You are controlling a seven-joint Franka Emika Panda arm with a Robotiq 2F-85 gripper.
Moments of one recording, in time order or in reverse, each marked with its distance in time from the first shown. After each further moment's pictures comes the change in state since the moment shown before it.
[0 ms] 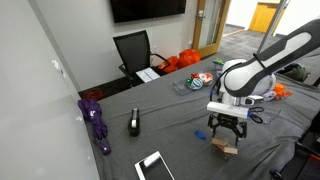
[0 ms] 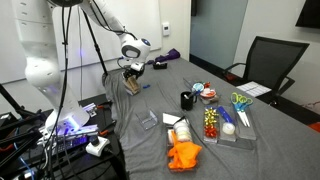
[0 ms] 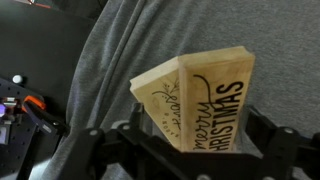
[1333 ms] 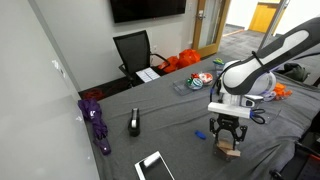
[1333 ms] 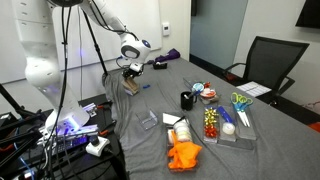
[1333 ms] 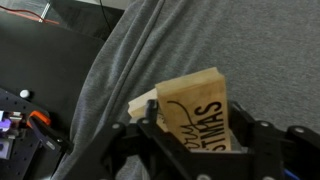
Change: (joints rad) arm -0.001 0.000 0.006 0.001 0.087 -0.055 -0.080
